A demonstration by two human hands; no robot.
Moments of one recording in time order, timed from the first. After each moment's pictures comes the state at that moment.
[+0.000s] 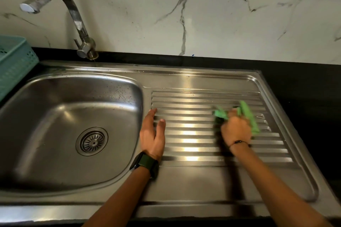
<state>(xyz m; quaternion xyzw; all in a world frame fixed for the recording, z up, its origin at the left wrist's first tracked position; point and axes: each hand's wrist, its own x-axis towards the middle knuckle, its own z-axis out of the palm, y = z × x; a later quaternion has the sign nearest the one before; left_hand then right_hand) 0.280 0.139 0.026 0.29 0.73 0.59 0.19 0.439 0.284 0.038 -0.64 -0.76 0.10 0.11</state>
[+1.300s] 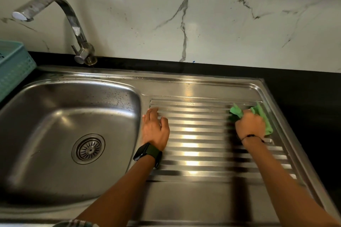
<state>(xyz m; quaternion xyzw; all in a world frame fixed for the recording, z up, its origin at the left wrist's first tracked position) 0.262 0.191 0.031 0.31 0.82 0.45 0.16 0.447 0.343 0.056 -0.66 -0.74 0.07 0.09</state>
